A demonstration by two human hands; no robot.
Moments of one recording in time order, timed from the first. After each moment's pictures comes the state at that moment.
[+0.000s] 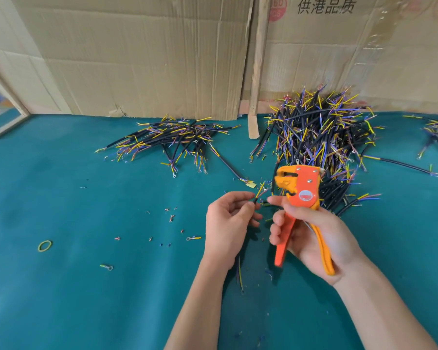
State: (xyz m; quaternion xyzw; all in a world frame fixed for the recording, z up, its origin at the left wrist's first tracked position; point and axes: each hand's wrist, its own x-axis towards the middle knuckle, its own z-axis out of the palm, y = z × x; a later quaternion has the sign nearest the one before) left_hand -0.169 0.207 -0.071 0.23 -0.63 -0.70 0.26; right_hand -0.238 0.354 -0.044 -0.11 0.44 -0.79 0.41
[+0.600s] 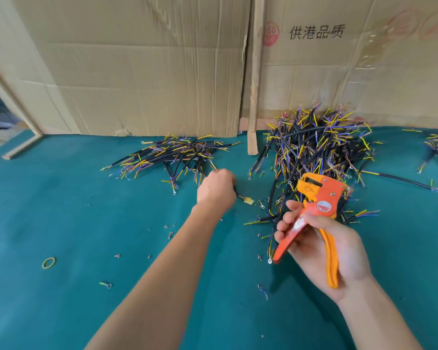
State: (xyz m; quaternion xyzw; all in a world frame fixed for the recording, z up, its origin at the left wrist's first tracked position) left_hand -0.252 0.133 -0.030 0.27 -0.94 -0.18 0.09; right_hand -0.251 0.363 -0.041 -0.09 0.33 -0.86 0.39
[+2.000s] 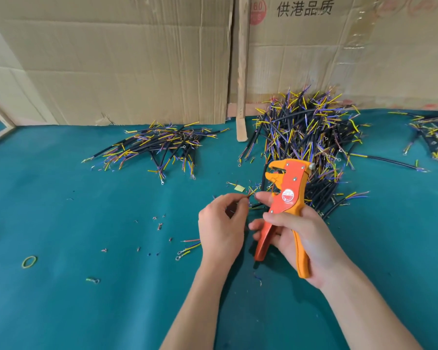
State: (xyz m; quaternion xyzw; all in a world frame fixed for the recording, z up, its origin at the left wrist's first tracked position) left_hand -0.184 0.217 -0.065 0.27 -0.77 -0.48 0.31; right_hand -0.236 0.346 -0.046 -0.11 0.48 -0.80 0.34
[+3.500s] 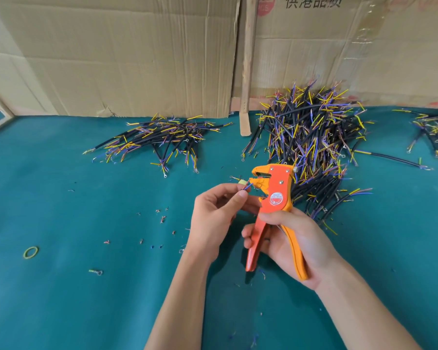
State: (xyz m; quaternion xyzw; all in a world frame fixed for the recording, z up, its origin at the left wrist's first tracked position) left_hand -0.166 0.192 -0.060 0.11 -0.62 -0.74 0.24; right_hand -0.222 0.337 -0.046 -0.12 0.41 -0.79 0.44
